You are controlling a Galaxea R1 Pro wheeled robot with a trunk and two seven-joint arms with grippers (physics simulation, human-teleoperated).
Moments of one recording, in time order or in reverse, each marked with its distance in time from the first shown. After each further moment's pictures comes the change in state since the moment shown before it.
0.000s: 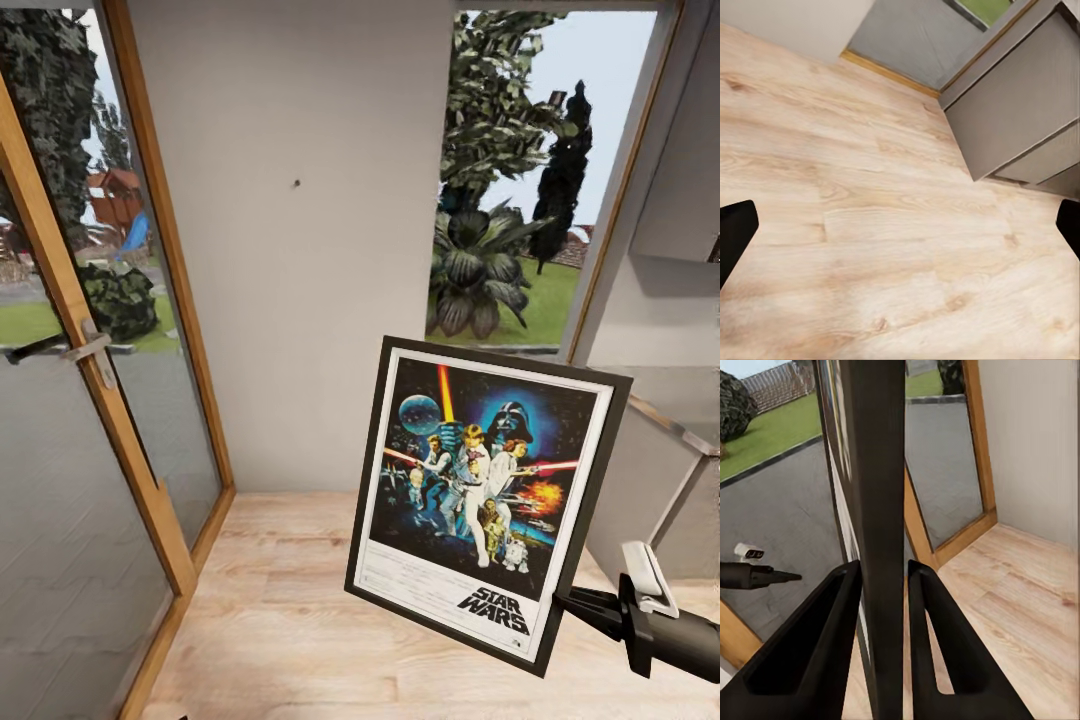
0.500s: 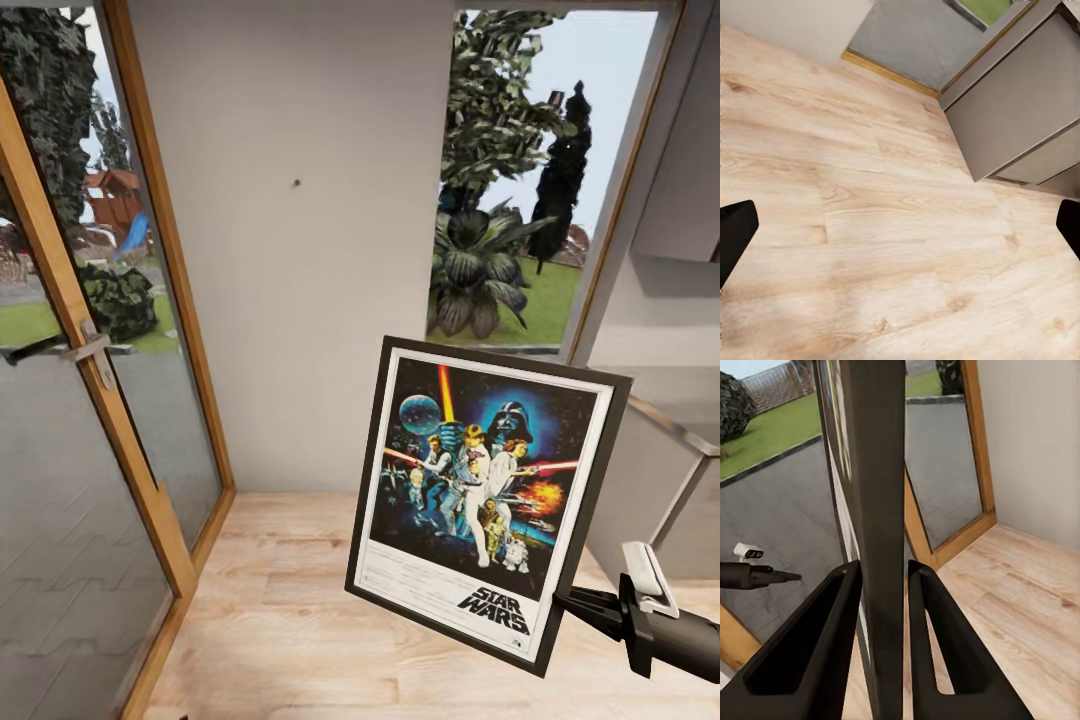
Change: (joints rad) left arm 0.000 0.000 0.000 0.000 0.000 0.000 0.000; right arm 0.000 0.000 -0.001 0.000 0.001 0.000 0.000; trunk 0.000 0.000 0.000
